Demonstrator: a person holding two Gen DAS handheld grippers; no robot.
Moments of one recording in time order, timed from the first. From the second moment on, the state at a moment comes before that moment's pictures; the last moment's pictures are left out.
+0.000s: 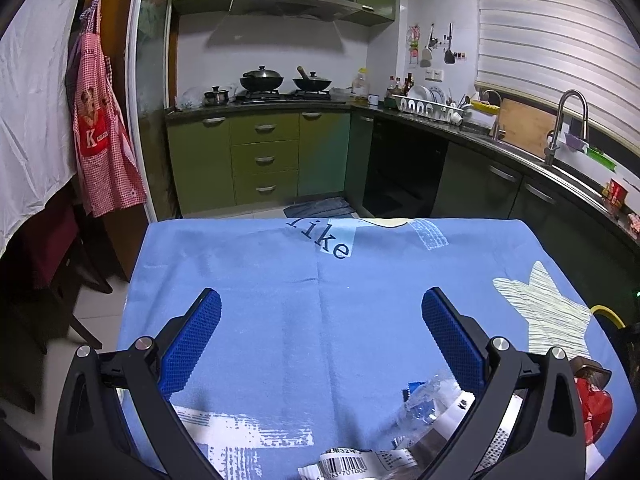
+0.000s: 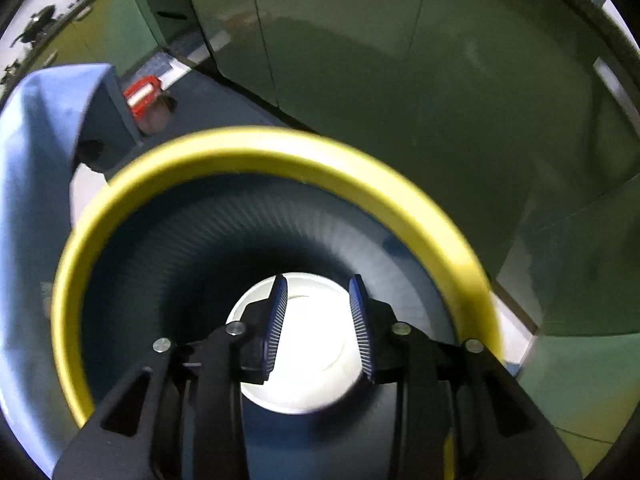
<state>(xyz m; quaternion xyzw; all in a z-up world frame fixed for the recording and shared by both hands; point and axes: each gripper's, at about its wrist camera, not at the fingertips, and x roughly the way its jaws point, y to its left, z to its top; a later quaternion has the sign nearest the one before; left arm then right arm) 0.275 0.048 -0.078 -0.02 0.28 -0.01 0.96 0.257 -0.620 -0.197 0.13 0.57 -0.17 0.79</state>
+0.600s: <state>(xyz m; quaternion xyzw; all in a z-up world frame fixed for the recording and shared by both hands) 0.229 -0.005 -0.035 -0.07 0.49 -0.11 0.86 0.195 -0.544 -0.120 0.12 0.50 -0.05 0.86</state>
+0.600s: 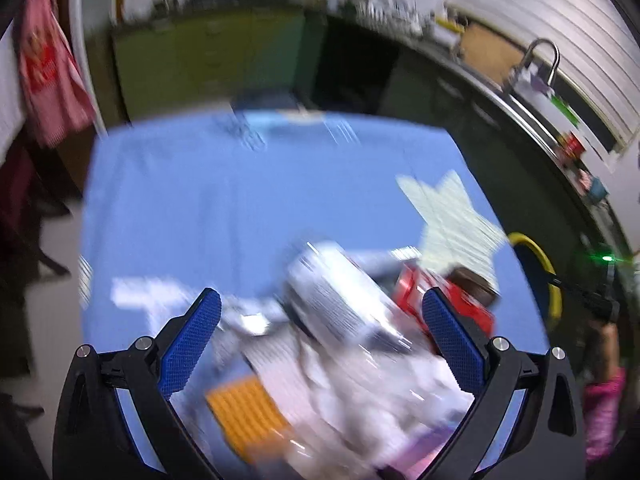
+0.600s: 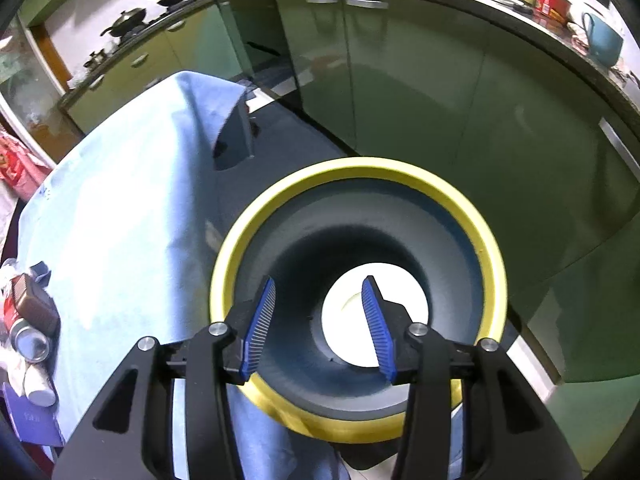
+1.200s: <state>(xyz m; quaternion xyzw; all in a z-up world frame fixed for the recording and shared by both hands) 0.281 -0.035 -0.084 -0.13 0.69 -0.04 0.71 0.171 -0.528 -0.124 0.12 0.50 -0.01 0.86</state>
